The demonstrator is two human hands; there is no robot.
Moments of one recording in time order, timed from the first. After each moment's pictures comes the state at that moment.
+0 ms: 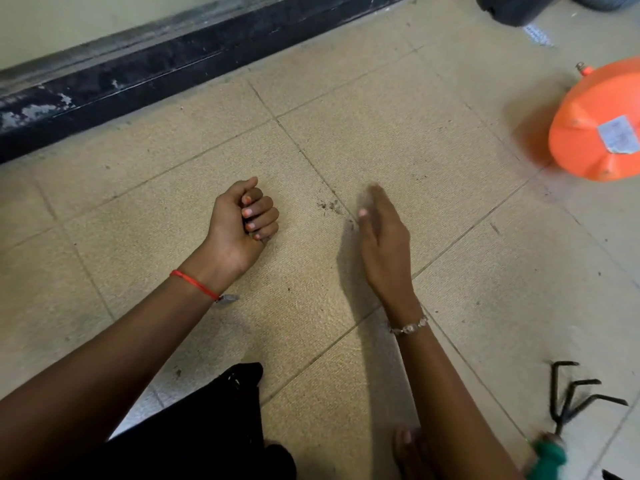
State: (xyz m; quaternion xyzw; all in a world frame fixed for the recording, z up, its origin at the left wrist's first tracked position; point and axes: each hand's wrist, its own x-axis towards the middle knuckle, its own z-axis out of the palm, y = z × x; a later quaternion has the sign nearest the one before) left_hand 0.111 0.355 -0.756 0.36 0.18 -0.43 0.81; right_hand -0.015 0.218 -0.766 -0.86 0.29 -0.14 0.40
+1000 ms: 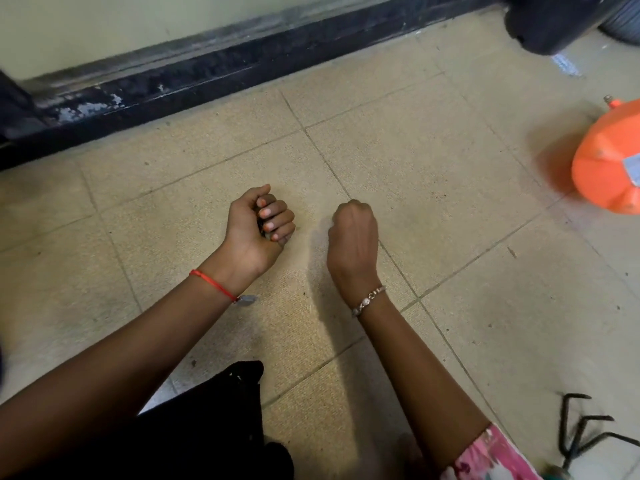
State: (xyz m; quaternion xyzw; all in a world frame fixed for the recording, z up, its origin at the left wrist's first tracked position) left_hand 0.108 0.361 -0.744 0.29 0.24 -0.39 0.84; right_hand 0.037 0.260 -0.758 -0.93 0.23 -0.20 0.21
